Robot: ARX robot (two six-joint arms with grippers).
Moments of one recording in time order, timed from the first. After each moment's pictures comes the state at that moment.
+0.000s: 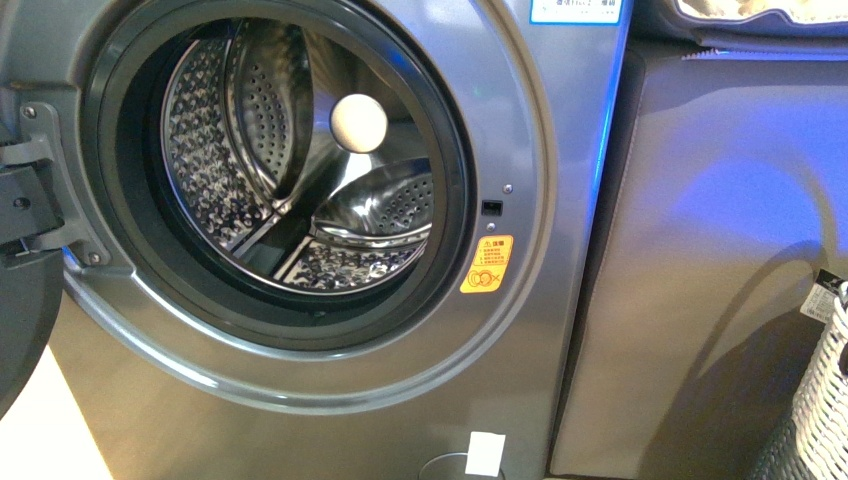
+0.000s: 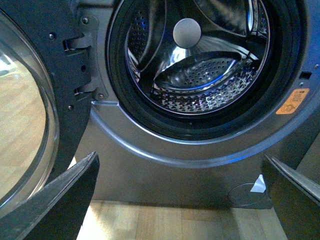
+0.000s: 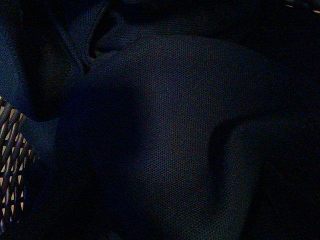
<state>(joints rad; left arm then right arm) 0.00 0.00 0.01 0.00 0.00 0.00 -0.65 2.78 1.19 0.51 -0.50 -0.38</state>
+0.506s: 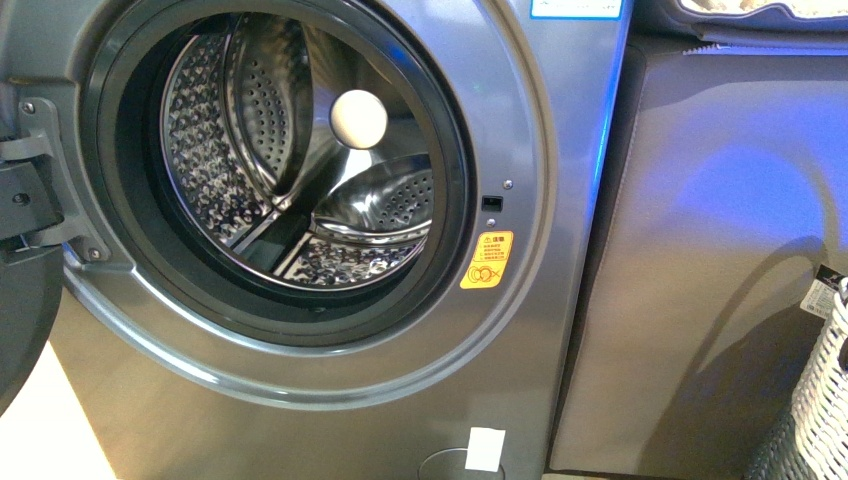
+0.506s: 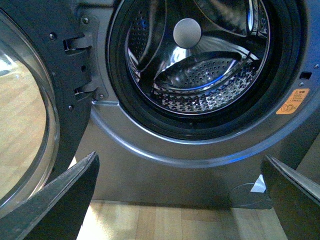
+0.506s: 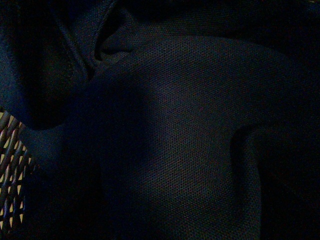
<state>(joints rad) 0.00 0.00 0.01 0.00 0.00 0.00 -0.63 2.82 1.20 0.57 -0.50 -0.34</state>
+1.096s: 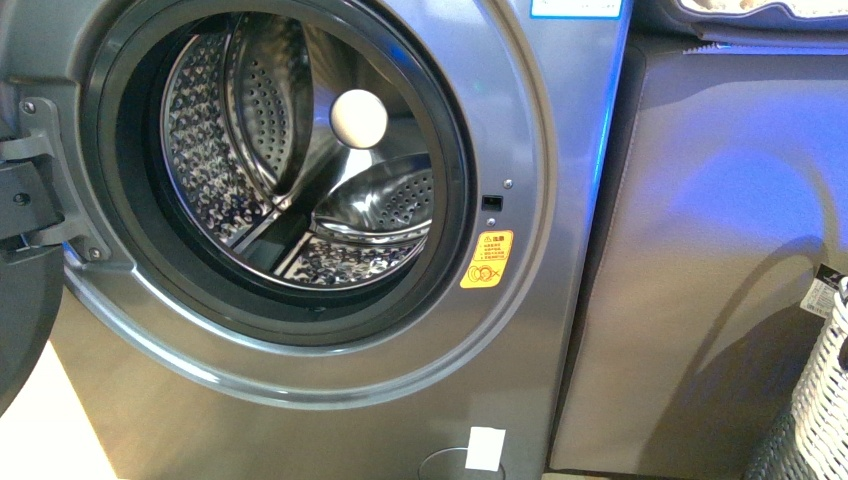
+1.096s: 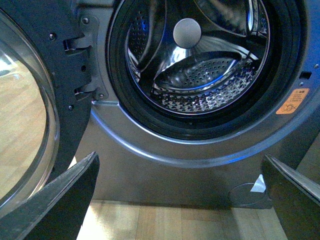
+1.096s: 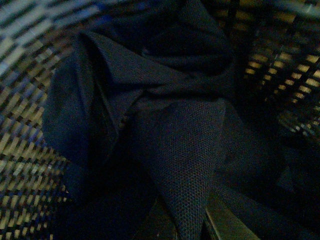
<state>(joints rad) 0.00 0.00 0.01 0.00 0.00 0.00 -0.64 2.62 1.07 0.69 -0.53 -0.25</state>
